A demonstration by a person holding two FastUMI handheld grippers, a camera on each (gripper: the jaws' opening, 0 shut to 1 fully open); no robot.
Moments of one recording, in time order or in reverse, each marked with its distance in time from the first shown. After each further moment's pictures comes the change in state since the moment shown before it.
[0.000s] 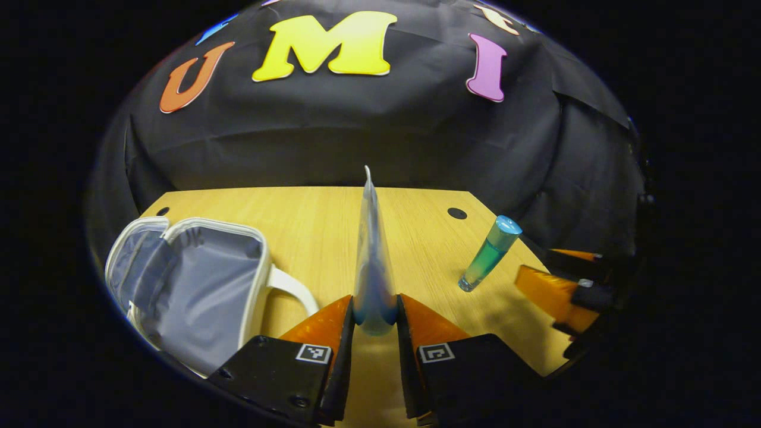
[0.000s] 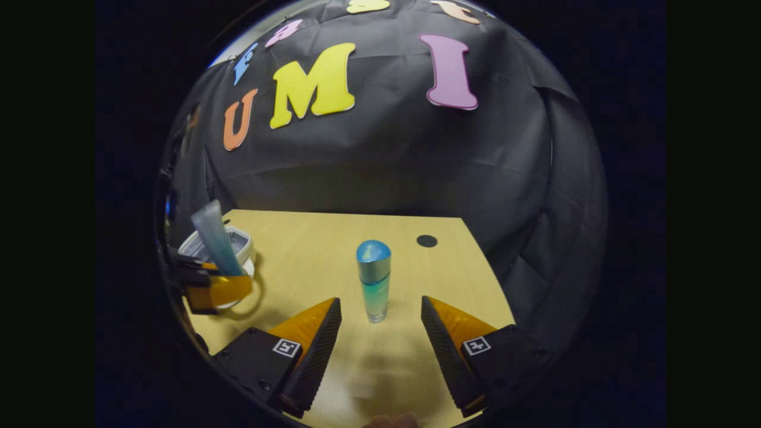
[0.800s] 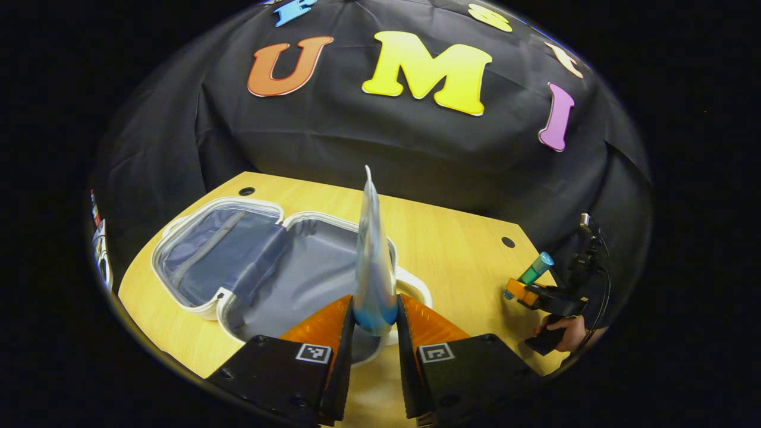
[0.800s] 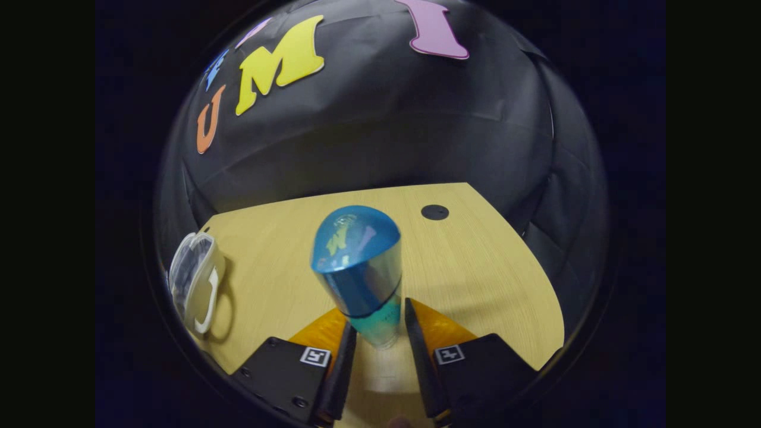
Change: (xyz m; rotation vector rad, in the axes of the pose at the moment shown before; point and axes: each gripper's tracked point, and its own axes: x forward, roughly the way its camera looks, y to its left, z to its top) left arm -0.098 0.134 0.009 -0.188 -0.024 0.204; right arm 0.092 -0.003 -0.028 0.112 0.097 -0.061
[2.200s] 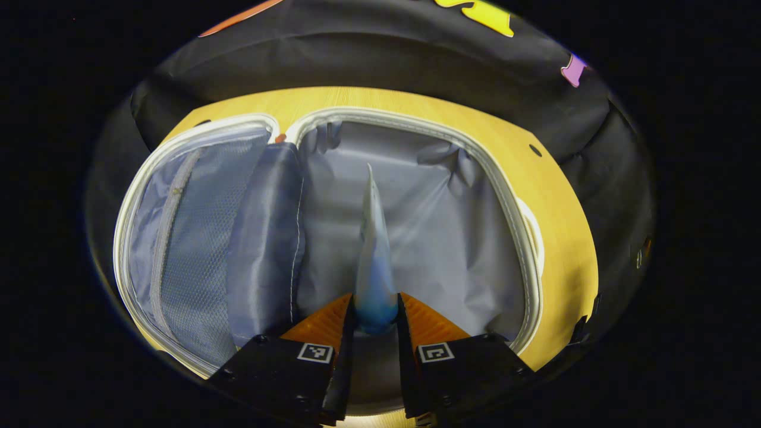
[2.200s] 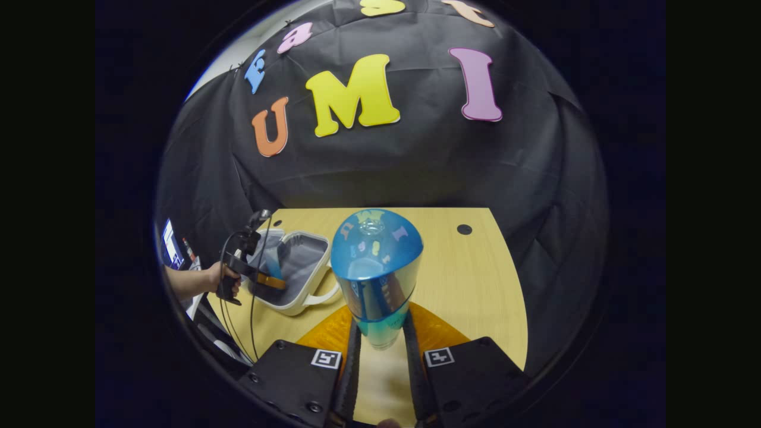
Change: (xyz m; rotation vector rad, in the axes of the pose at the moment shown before) left arm 0.091 0.113 -0.091 0.164 0.615 -0.169; right arm -0.278 0.090 0.043 -0.062 0.043 0.206
